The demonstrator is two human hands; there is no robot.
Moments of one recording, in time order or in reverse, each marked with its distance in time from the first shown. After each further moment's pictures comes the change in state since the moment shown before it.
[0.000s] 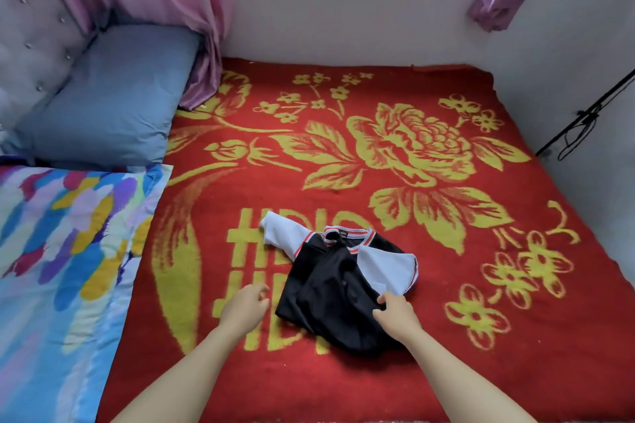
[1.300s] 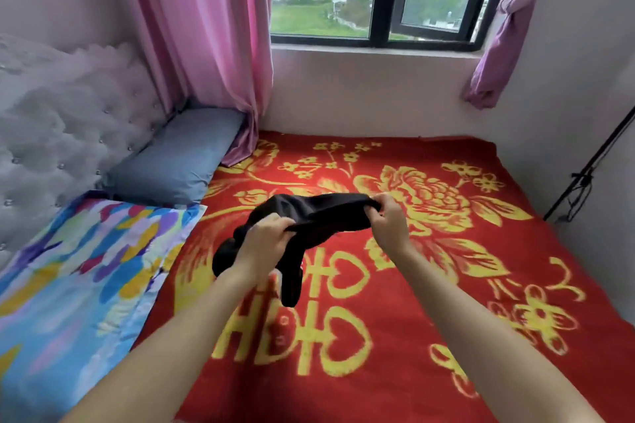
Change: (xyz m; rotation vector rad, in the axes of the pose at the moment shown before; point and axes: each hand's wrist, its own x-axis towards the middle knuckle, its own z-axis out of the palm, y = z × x) left_hand -0.134 0.162 -0.080 -0.041 0.705 0.529; right_hand -0.098 -0.040 -0.186 0.637 0.536 -0.735
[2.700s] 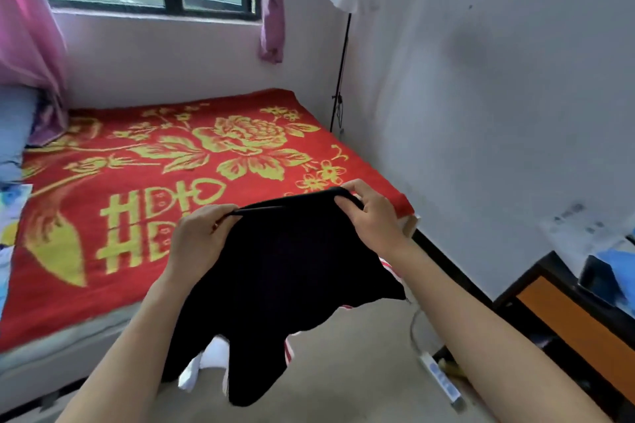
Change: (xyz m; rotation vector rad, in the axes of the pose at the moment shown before) left_hand -0.406 0.188 -0.098 -0.381 -0.055 0.260; right_hand -0.561 -0.129 -0.192 -0.304 0.282 0.107
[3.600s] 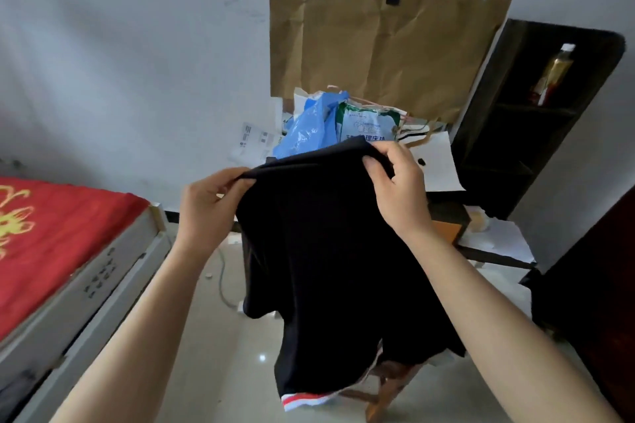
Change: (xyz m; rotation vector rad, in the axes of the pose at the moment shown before) left_hand -0.171 0.379 0.207 -0.915 -0.643 0.426; right_hand -0.368 0.062 -0.323 -0.469 0.998 0.307
